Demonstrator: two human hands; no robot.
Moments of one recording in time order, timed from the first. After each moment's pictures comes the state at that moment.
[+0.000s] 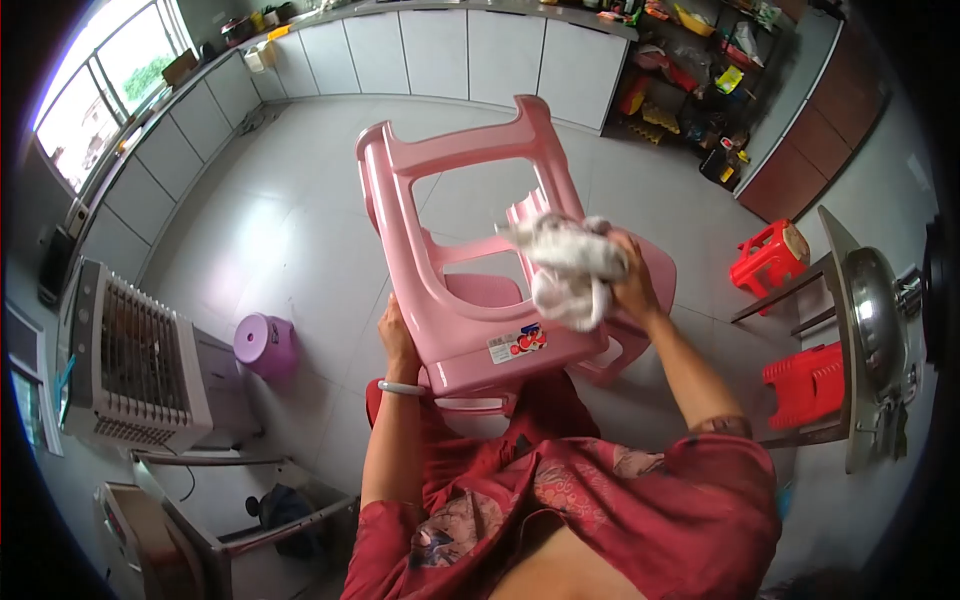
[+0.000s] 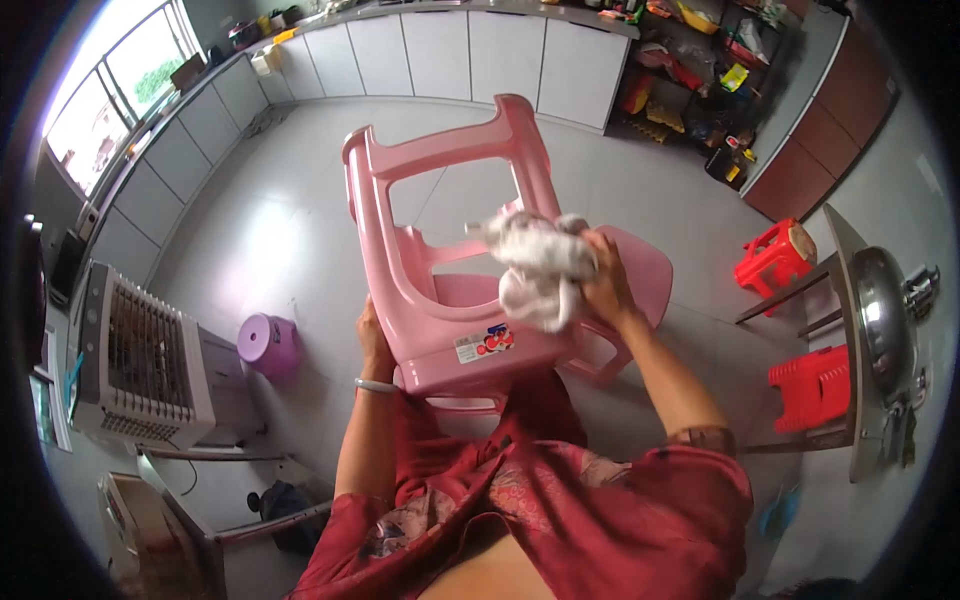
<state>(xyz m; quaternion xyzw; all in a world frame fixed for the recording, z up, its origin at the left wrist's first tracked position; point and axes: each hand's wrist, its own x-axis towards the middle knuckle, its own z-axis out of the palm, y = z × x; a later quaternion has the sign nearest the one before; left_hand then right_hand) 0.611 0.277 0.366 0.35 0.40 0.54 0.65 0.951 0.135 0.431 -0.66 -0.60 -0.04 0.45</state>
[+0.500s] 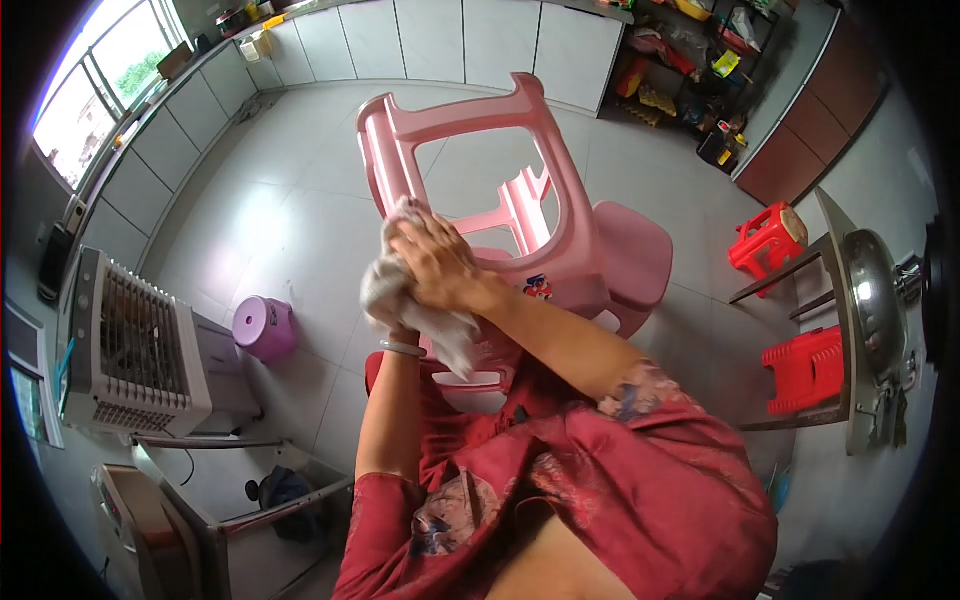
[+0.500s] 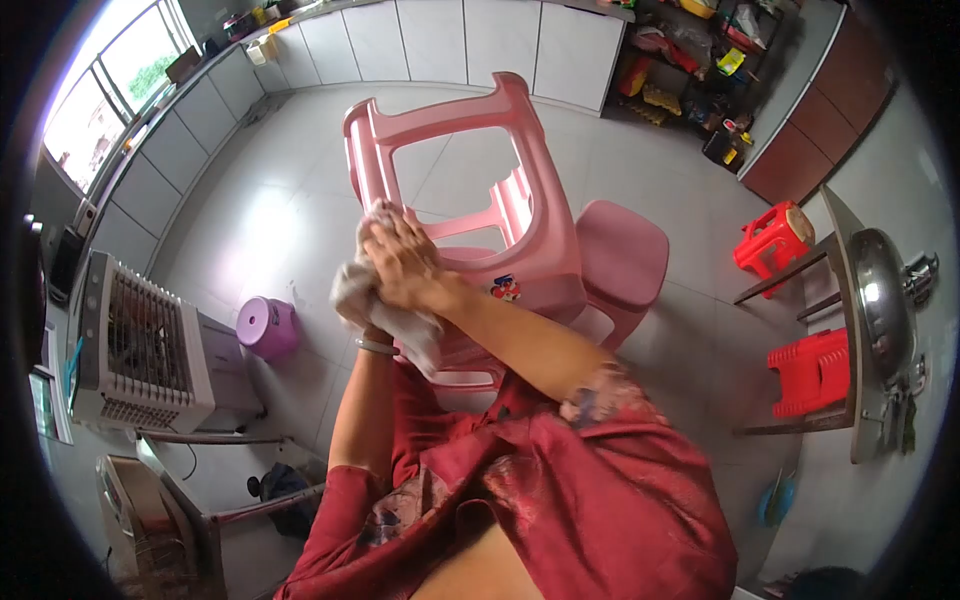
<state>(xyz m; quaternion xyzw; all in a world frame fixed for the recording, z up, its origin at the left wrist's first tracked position) 0.601 0.281 0.306 0.13 0.13 0.56 0.81 0.717 0.238 0.448 -0.54 -0.77 -0.04 0.35</state>
